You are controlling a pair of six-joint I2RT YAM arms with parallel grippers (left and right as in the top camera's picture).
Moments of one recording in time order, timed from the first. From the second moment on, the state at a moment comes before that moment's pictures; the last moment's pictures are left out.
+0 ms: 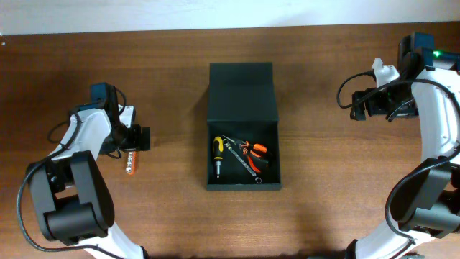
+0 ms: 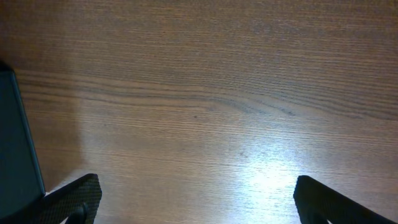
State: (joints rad) left arm 0.19 1.89 1.22 -0.82 -0.02 0.14; right arm -0.24 1.87 1.71 -1.32 -0.07 -0.27
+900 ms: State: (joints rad) left arm 0.19 1.90 1.17 -0.76 -0.02 0.14; right arm -0.24 1.87 1.71 -1.32 -0.07 -0.27
